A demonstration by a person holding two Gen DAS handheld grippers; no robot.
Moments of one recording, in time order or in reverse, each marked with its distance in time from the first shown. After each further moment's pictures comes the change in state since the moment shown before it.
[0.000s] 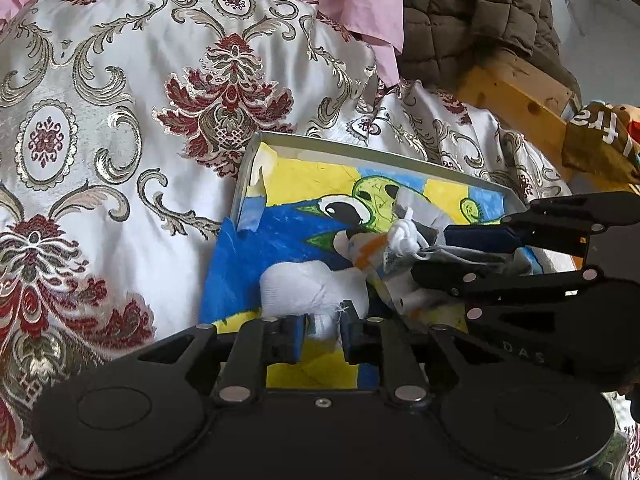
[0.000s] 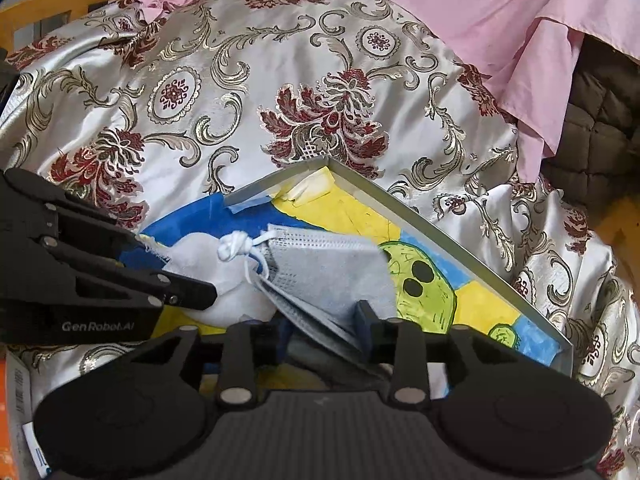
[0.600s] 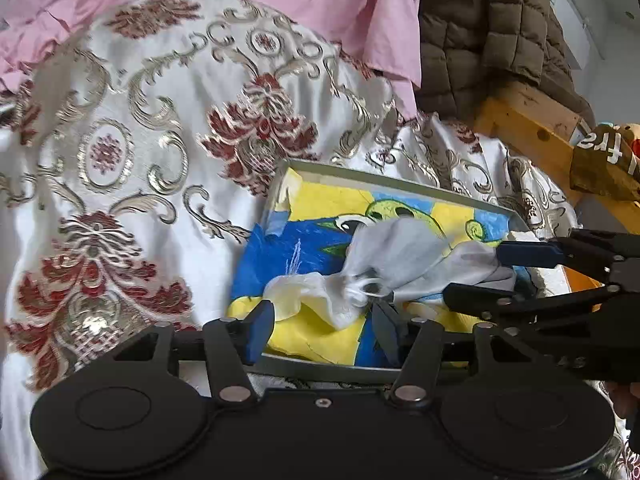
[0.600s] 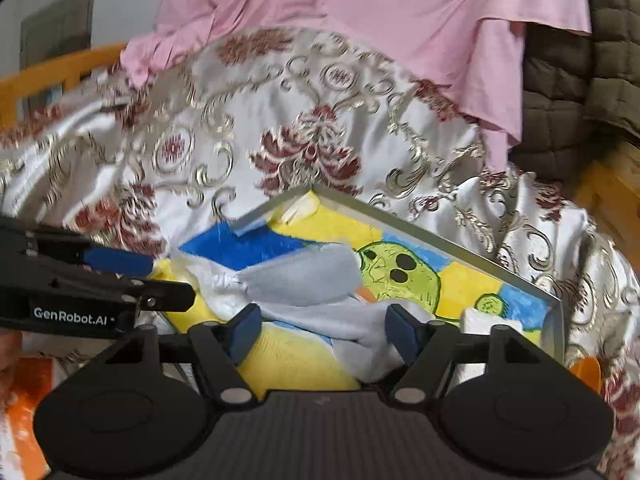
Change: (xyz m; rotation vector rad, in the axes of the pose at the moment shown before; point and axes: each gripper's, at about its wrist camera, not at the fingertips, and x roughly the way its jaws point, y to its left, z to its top) left arm -0.052 -0.018 -0.023 -0.033 -0.118 0.109; right arm -0.053 -0.015 -0.037 0.176 -0.143 0.028
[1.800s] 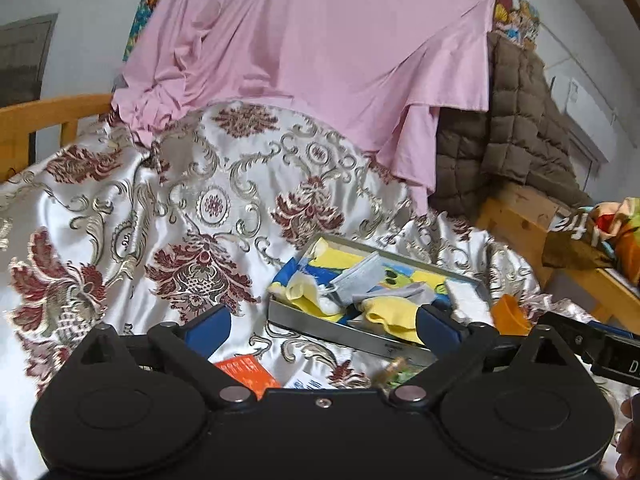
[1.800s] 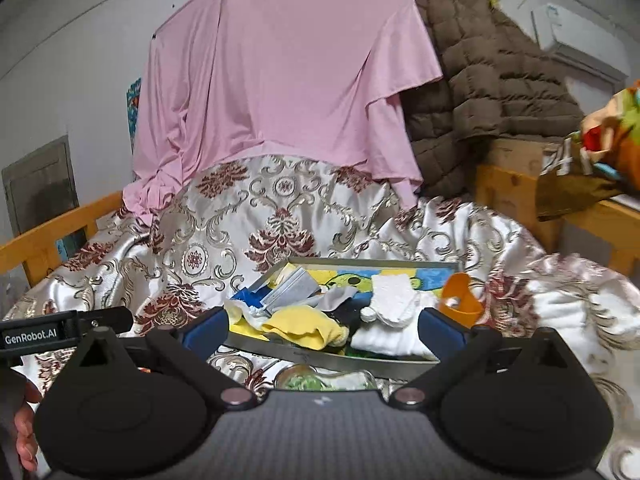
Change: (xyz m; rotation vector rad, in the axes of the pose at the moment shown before) left arm -0.207 -0.085 -0.092 -0.128 -0.314 0.176; right arm -0.227 -0.013 -0.104 0.301 -0.312 -0.035
